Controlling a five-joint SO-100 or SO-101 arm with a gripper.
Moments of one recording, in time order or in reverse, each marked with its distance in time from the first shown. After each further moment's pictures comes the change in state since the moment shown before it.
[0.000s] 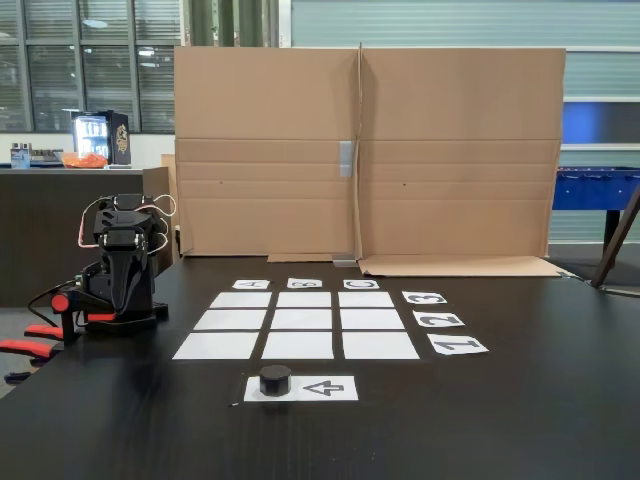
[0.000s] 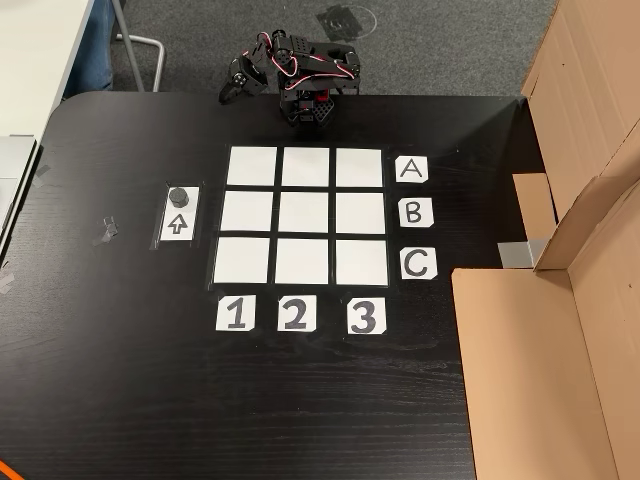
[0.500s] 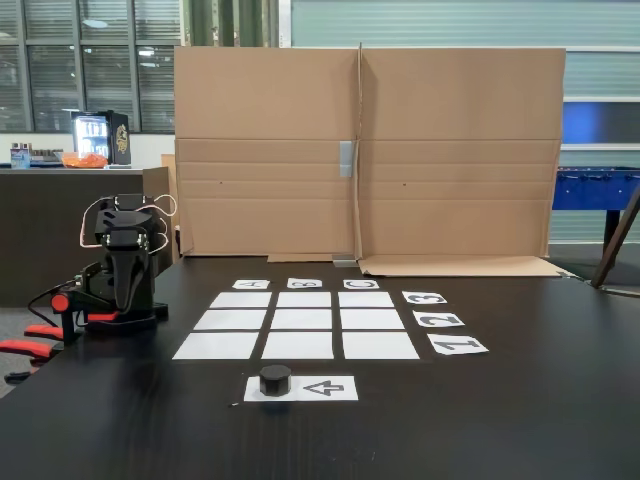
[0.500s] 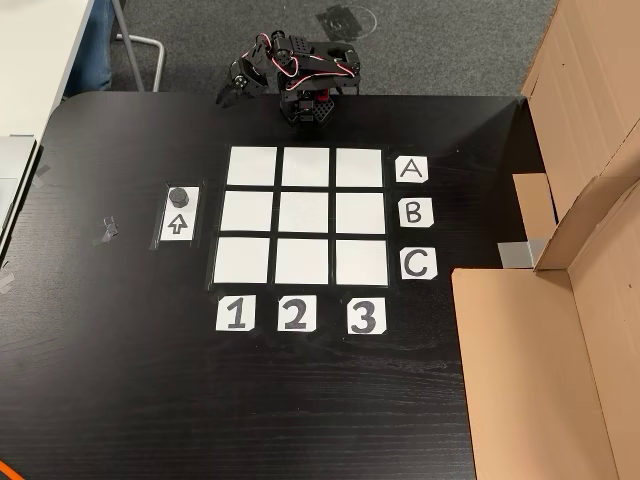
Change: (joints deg) arm -2.8 -1.1 0.0 -0.5 -0.5
